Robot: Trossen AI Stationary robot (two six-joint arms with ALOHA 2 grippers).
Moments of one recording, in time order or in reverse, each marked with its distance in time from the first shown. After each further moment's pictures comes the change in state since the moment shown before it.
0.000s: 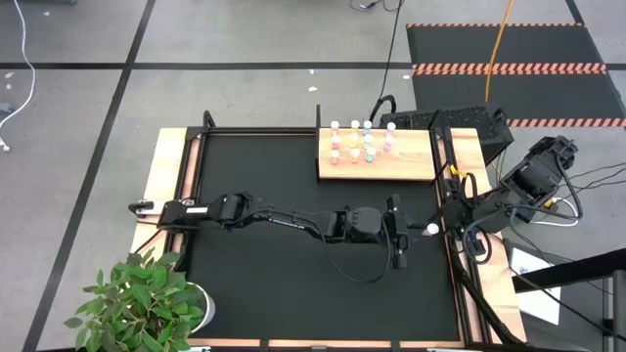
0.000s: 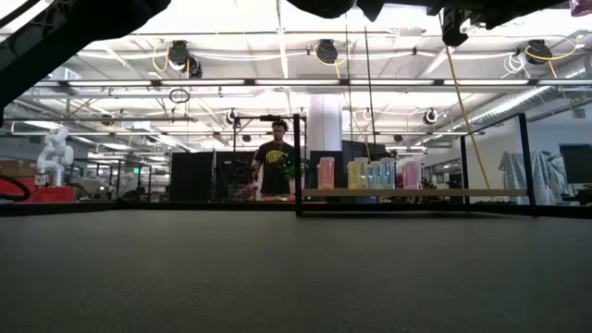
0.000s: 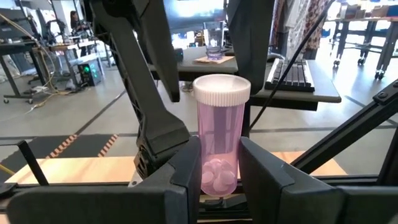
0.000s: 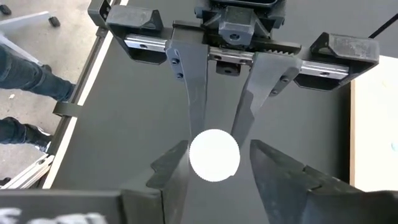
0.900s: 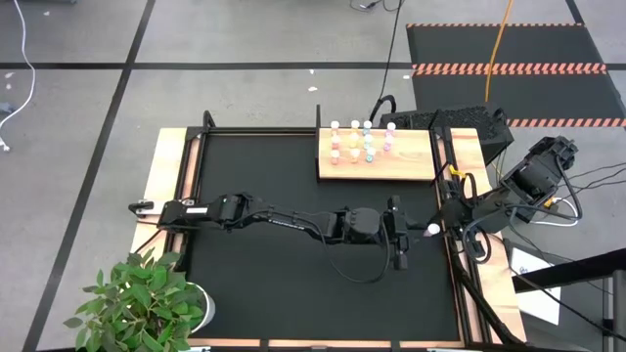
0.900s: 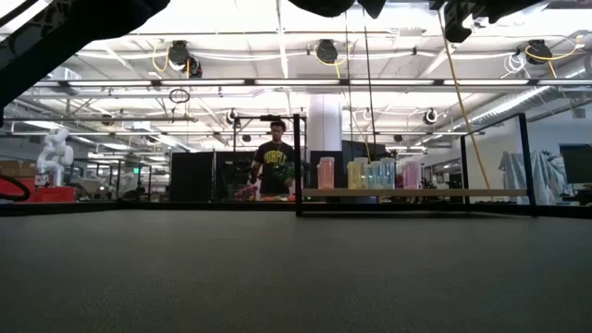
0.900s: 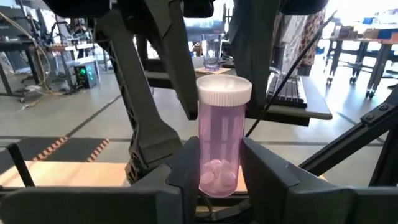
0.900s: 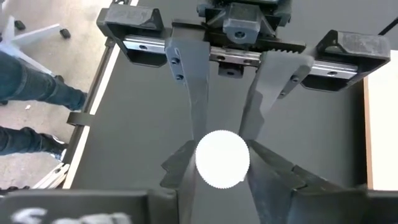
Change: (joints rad) left arm -0.001 0.000 0.000 0.044 0.003 -0.053; right arm 0.000 0.004 0.000 0.029 -0.024 0.045
